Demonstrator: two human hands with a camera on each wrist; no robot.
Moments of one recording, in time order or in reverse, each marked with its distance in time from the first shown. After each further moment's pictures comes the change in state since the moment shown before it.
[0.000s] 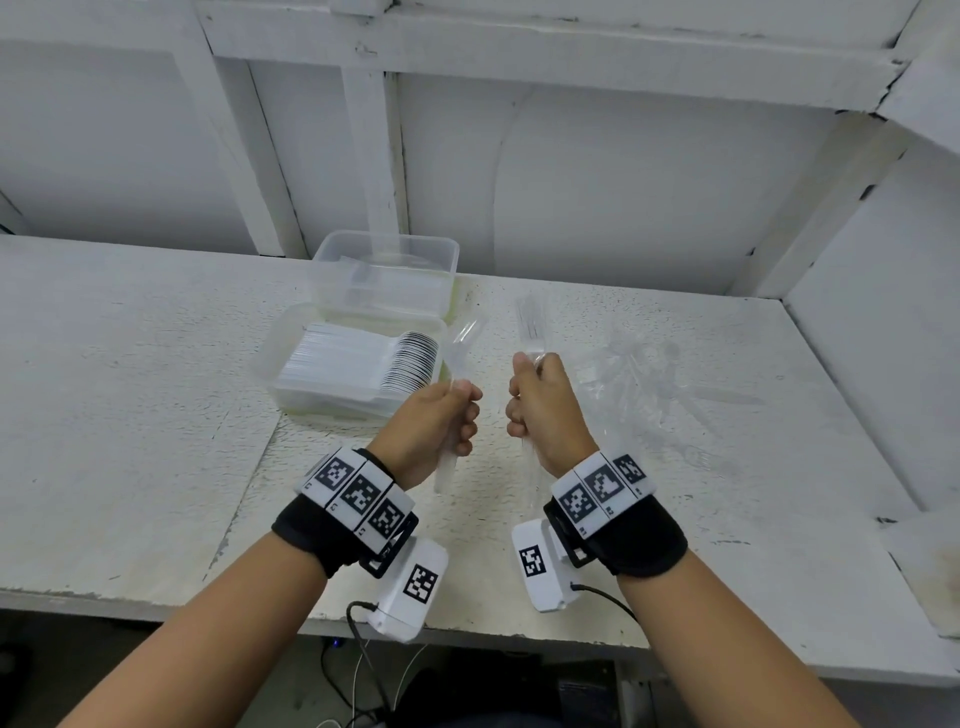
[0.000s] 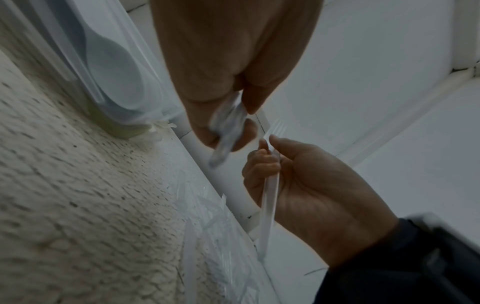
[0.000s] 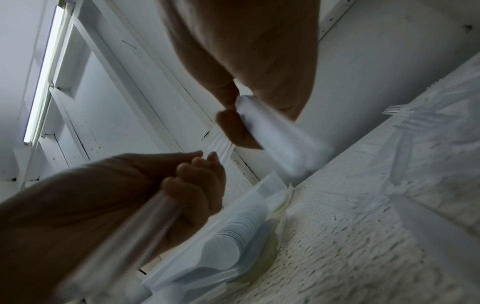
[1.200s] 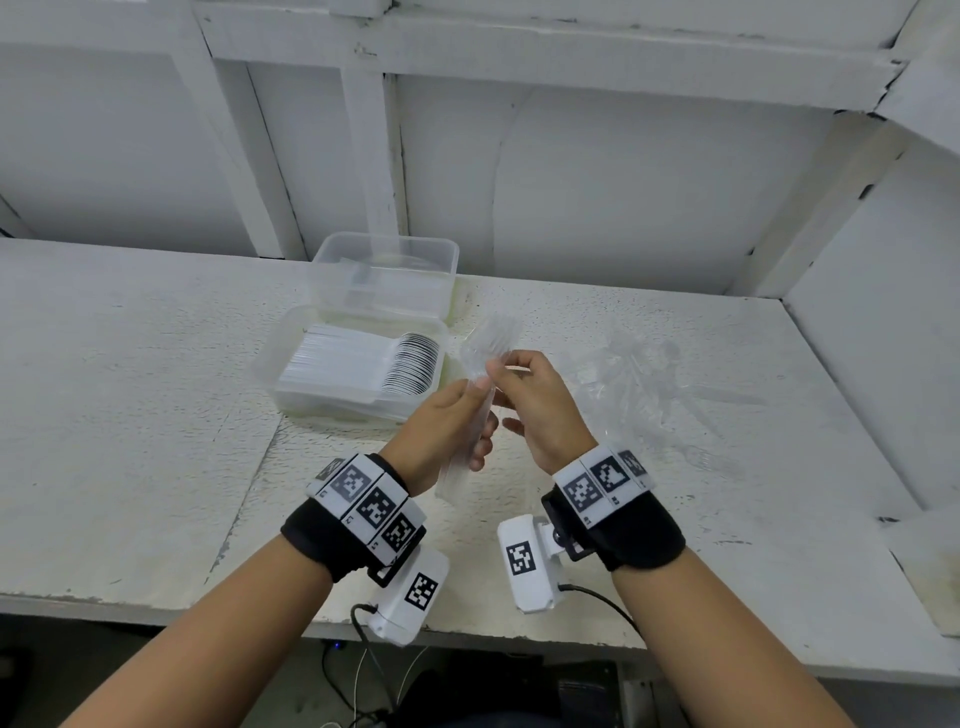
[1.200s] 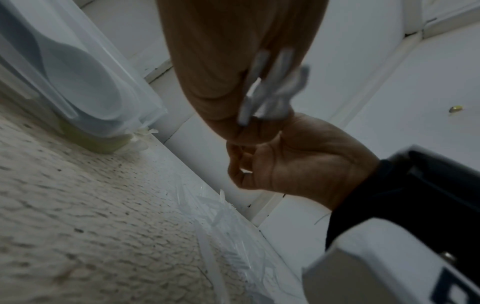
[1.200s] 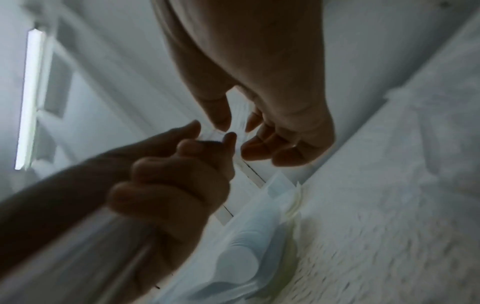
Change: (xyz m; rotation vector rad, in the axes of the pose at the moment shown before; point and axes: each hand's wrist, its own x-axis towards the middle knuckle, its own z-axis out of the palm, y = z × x) left_hand -0.007 0.002 0.010 0.114 -0.089 0.055; right_hand 0.001 0.000 0.004 0.047 -0.099 0.015
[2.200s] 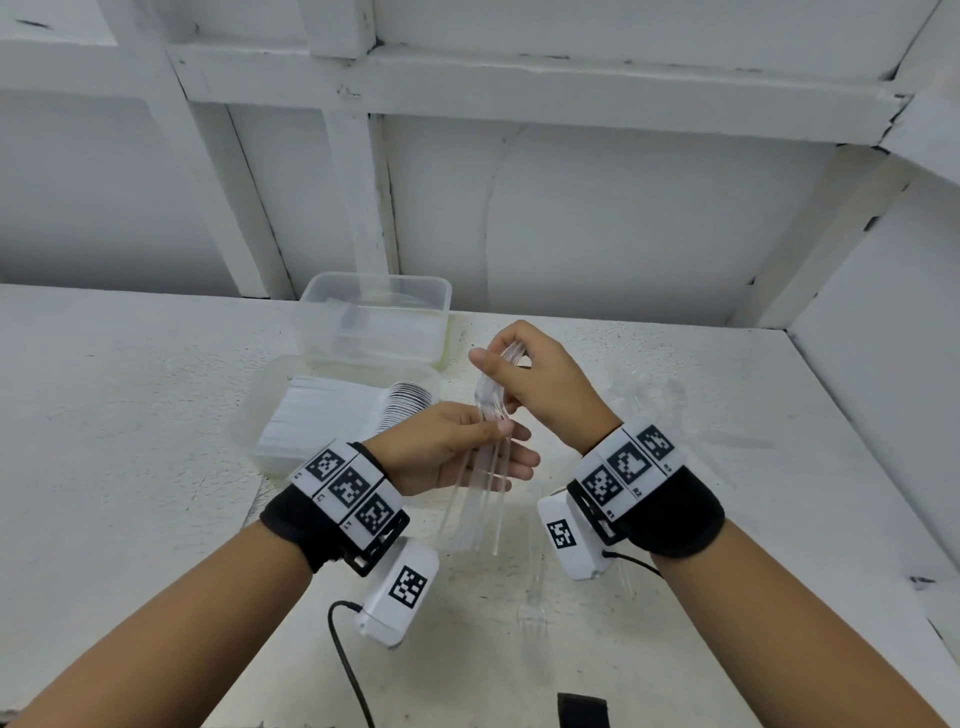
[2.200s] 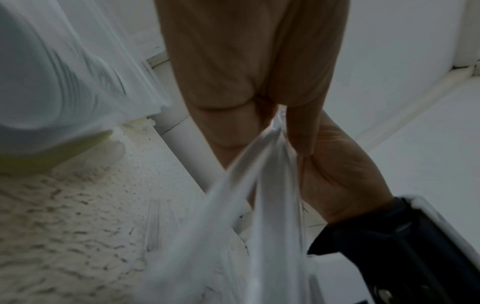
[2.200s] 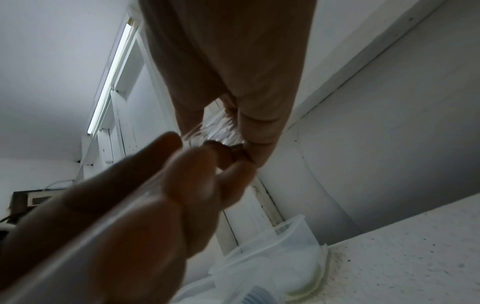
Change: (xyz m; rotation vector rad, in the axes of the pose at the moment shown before) left_hand 0.051 0.035 -0.025 -0.064 -0.380 -0.272; right_hand 0.050 -0.053 -0.014 -0.374 -0.106 -0.352
